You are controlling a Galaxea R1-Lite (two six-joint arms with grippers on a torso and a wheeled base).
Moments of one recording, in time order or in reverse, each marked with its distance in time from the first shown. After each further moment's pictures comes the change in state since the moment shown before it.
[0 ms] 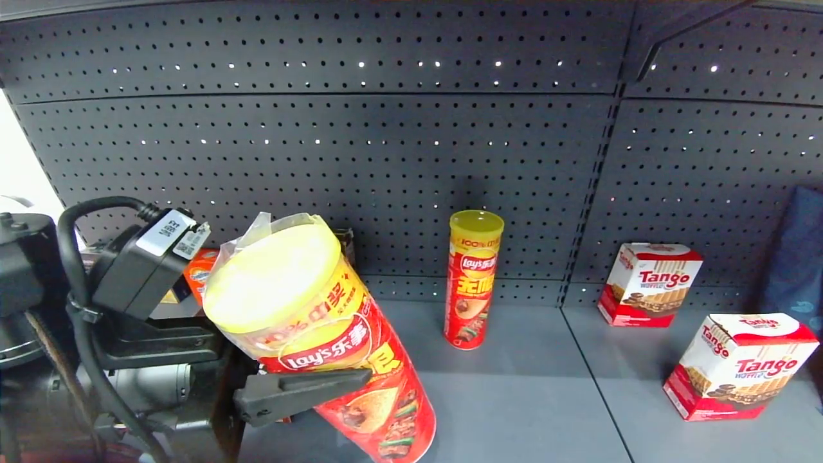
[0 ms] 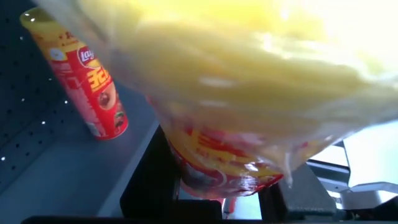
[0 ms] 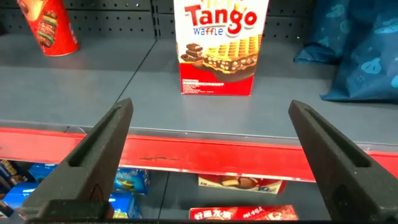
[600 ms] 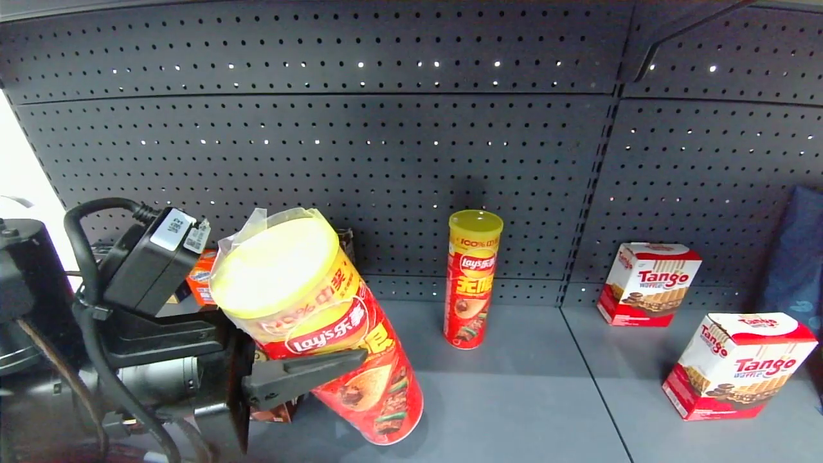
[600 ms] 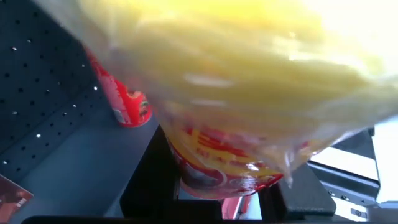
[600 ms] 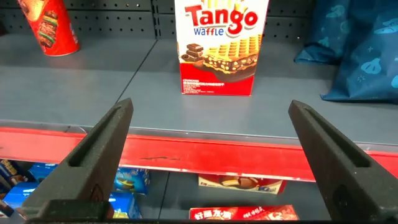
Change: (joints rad) left arm -0.006 -0.017 0.018 0.001 0.137 0.000; right arm 0.000 0.000 0.000 0.000 0.000 0.001
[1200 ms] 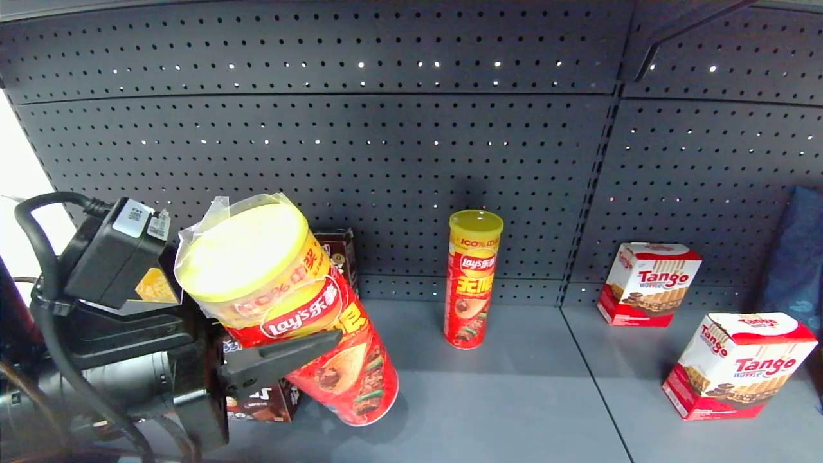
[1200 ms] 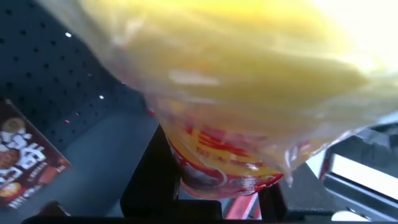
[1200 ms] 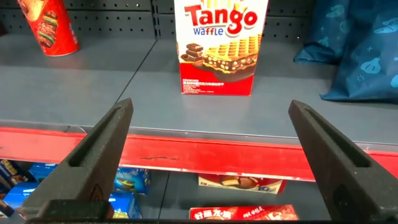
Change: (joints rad) left arm 0.009 -0.081 0.008 0.064 0.147 -0.021; right arm 0.000 0.000 0.000 0.000 0.000 0.000
